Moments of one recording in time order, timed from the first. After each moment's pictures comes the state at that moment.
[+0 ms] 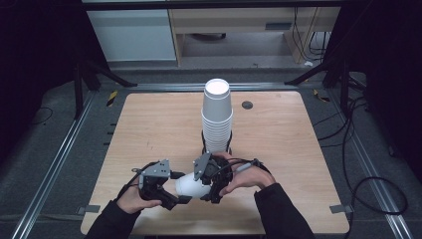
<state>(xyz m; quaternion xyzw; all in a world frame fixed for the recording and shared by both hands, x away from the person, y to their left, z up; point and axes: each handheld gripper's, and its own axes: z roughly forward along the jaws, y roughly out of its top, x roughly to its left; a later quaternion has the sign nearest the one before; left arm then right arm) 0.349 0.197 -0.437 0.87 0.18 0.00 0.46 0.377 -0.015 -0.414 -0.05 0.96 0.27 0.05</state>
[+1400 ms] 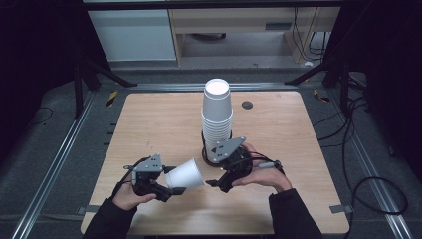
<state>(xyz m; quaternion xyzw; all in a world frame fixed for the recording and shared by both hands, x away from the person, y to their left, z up) 0.359 0.219 -0.434 0.86 0.20 0.04 0.47 0.381 -0.068 -0.383 0.07 0.91 0.40 0.10</state>
